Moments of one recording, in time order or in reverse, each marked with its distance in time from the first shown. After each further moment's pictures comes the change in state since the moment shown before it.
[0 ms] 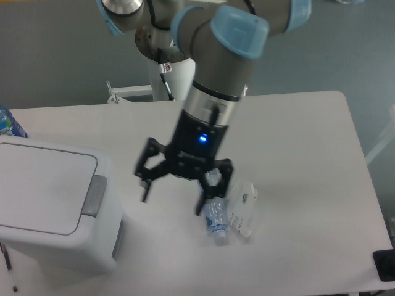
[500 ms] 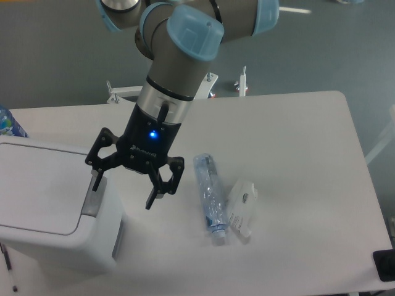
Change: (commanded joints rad) arm -0.026 -0.001 -0.049 0.015 0.008 0.009
